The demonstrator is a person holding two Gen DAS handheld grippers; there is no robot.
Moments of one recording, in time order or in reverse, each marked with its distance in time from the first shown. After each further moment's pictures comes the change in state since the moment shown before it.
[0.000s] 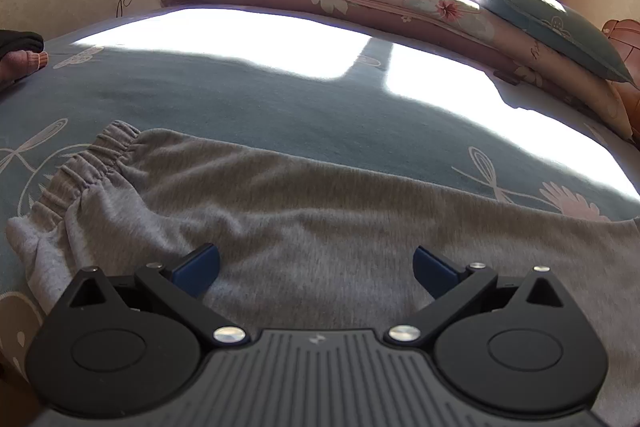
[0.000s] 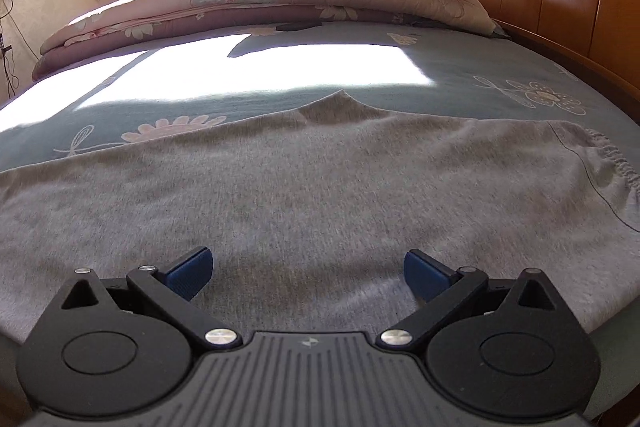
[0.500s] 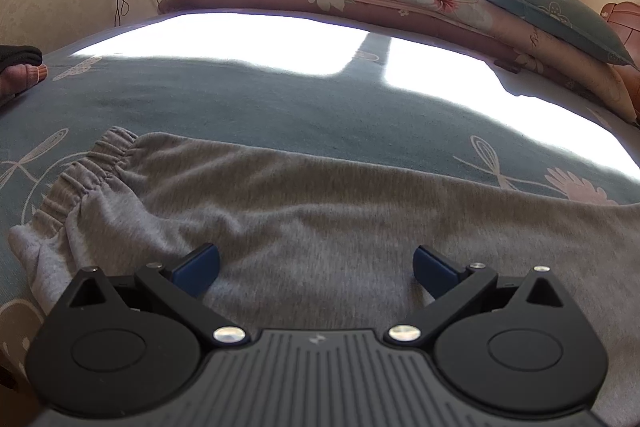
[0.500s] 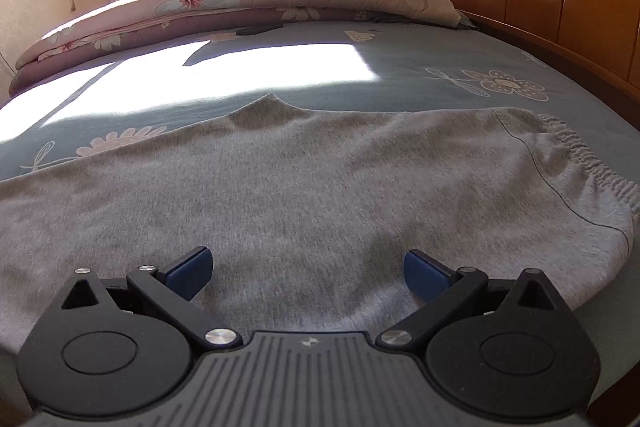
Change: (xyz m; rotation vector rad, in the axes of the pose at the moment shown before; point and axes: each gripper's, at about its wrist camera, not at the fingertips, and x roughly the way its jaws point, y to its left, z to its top) left arm 0.002 -0.005 -0.003 0.047 0.002 0.024; right arm -0.003 -0.056 0.003 0.069 0.004 -0.051
